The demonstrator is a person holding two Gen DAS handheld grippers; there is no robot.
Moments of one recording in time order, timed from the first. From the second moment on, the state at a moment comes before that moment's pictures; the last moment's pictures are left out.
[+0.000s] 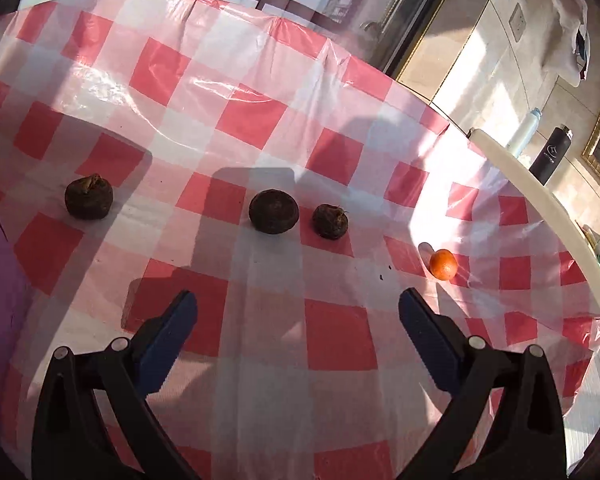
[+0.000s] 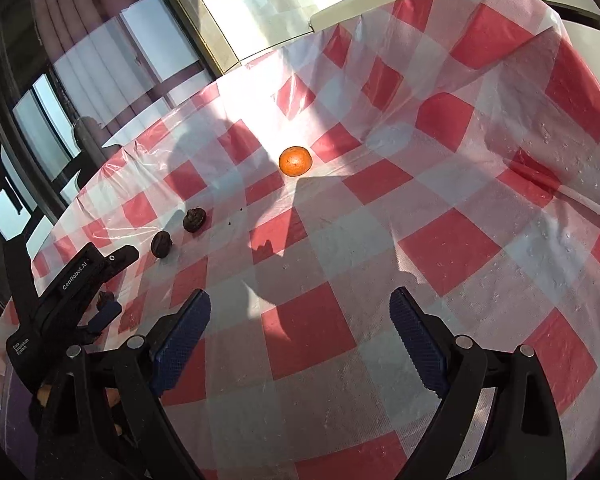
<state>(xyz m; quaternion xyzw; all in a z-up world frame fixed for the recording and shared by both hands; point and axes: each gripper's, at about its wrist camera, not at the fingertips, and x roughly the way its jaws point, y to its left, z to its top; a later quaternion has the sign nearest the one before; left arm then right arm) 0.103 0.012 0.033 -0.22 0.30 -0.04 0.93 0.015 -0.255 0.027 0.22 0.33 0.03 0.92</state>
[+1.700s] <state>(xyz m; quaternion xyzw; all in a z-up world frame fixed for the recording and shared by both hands) 0.224 -0.007 0.027 -0.03 0.41 0.04 0.91 0.249 -0.275 0.010 0.23 0.38 0.03 0.90</state>
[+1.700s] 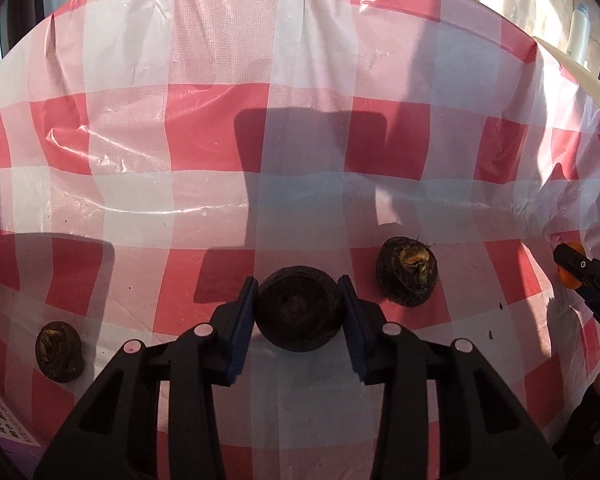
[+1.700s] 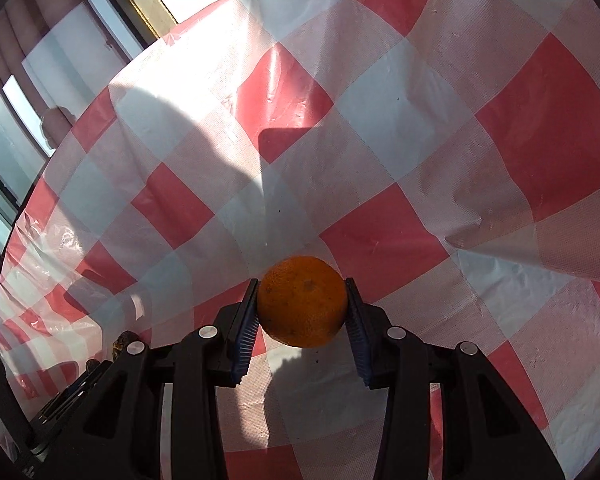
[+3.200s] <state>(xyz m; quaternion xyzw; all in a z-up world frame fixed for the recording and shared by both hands) 0.049 0.027 0.016 -0.17 0.34 -0.03 0.92 0.040 -0.195 0.018 0.23 0.34 0.10 0.91</state>
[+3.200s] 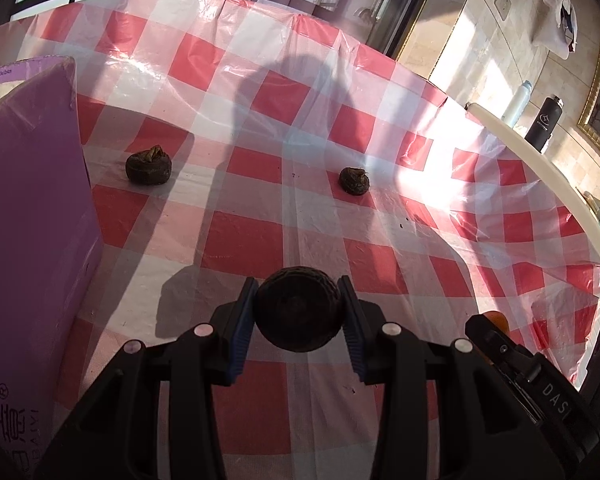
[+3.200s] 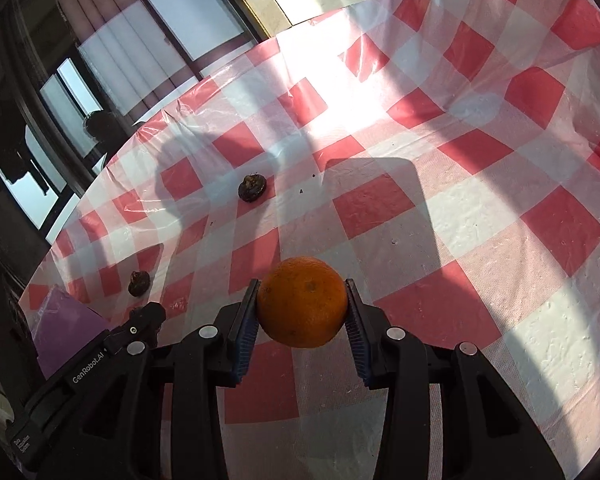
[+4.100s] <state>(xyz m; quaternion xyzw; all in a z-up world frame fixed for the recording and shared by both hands) -0.195 0.162 0.159 -0.15 0.12 0.14 0.97 -0.080 -0.066 0.124 0.14 0.22 0.31 0.91</state>
